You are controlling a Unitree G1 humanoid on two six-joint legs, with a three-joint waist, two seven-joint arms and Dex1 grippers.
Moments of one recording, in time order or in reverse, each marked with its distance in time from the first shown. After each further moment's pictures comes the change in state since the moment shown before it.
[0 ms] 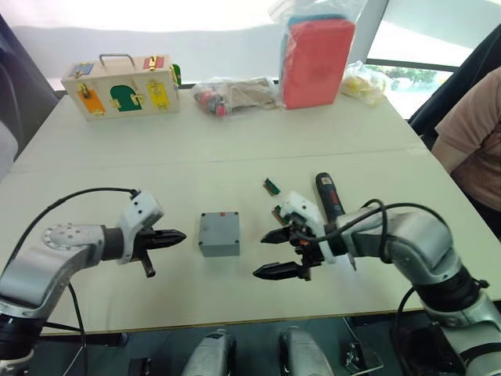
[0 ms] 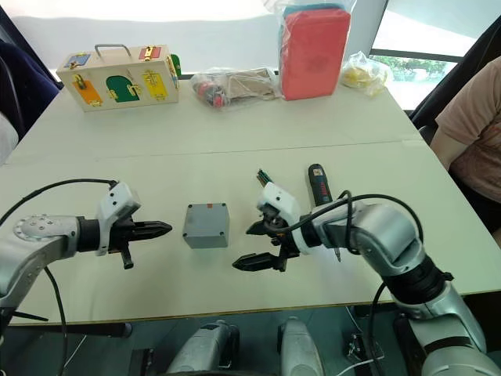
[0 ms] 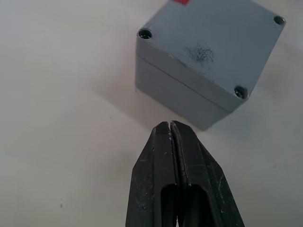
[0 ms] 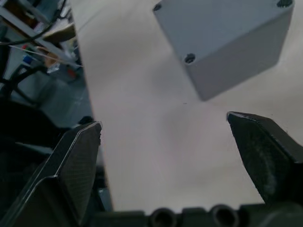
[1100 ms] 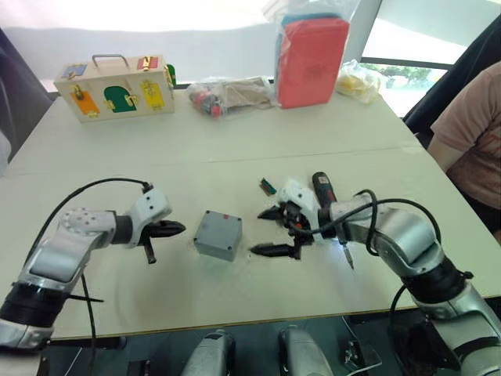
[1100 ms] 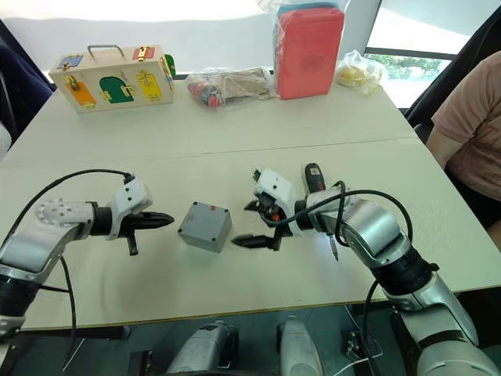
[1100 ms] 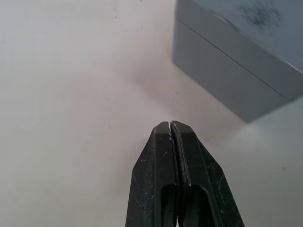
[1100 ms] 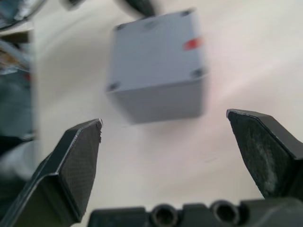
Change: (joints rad) left arm -0.044 0.002 -0.104 0.151 0.190 -0.187 -0.137; right arm -0.080 0.004 0.069 0.243 -0.270 -0.431 0.137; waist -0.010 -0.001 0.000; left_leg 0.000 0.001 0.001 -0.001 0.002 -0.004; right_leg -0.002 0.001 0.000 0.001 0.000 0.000
